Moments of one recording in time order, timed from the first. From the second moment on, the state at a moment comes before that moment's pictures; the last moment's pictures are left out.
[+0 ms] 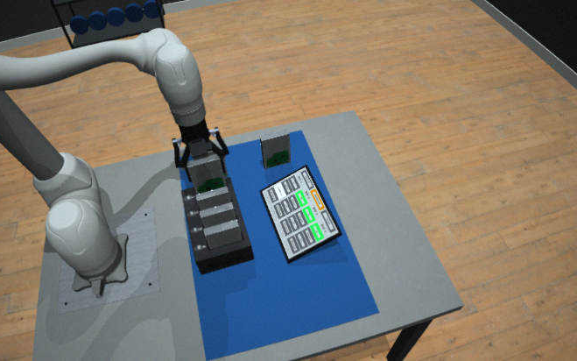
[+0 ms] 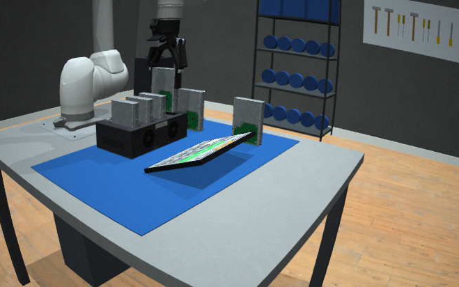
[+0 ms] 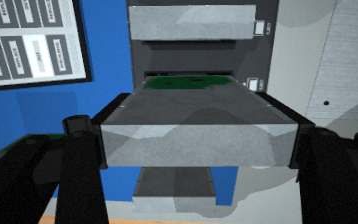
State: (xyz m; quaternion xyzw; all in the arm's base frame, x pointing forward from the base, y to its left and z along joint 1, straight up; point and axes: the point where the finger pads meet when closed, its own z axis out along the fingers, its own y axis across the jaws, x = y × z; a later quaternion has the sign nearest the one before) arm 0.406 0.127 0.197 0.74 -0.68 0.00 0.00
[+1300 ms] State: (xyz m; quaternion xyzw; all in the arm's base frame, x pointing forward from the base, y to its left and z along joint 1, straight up) arm 0.406 0.127 0.189 0.74 -0.68 0.00 0.00
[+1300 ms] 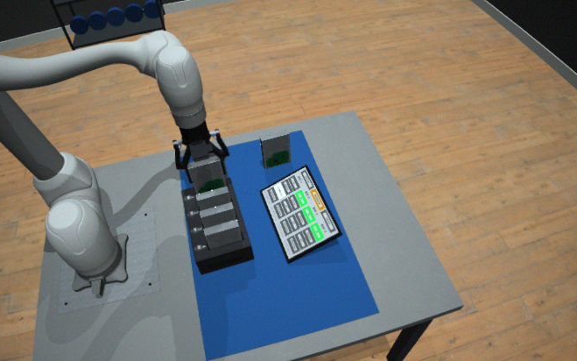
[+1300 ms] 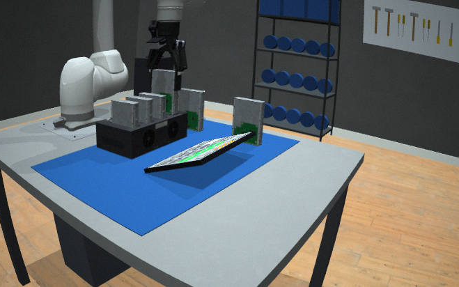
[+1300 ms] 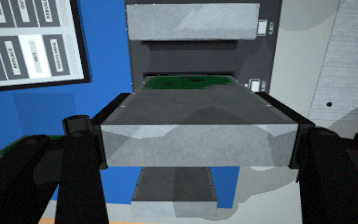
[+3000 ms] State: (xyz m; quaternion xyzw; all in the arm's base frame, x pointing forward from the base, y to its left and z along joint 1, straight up) arm 0.406 0.127 0.181 0.74 -0.68 0.00 0.00
